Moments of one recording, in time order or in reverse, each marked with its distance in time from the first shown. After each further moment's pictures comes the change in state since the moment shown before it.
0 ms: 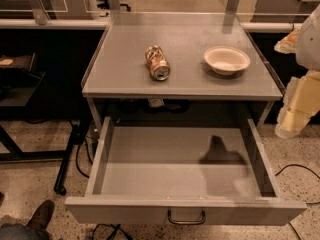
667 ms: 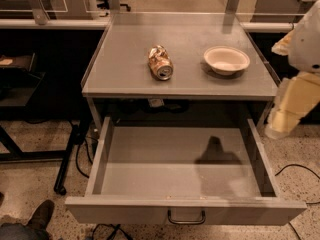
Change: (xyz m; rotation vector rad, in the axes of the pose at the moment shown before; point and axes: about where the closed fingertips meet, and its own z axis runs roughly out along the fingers) arm -0.012 0.004 0.003 0.006 0.003 0.039
